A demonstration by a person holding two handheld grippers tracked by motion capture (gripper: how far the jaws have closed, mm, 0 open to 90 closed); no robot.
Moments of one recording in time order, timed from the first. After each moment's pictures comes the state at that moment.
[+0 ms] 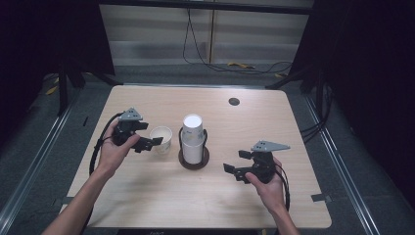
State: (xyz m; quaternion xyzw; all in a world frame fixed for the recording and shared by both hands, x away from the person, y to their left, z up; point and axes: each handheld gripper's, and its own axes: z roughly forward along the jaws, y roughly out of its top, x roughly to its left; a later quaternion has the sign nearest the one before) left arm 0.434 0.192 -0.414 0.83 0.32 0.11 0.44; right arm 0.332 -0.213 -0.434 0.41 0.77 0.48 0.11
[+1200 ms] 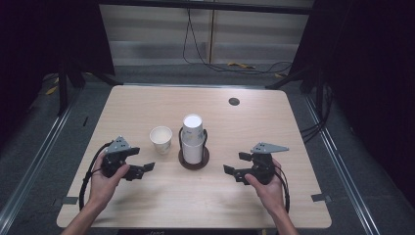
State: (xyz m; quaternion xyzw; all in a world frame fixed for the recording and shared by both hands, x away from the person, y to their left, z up) left arm 0.366 0.215 -0.457 0.82 0.34 0.12 0.45; right arm 0.331 -0.213 -0.442 0.42 0.77 0.47 0.11
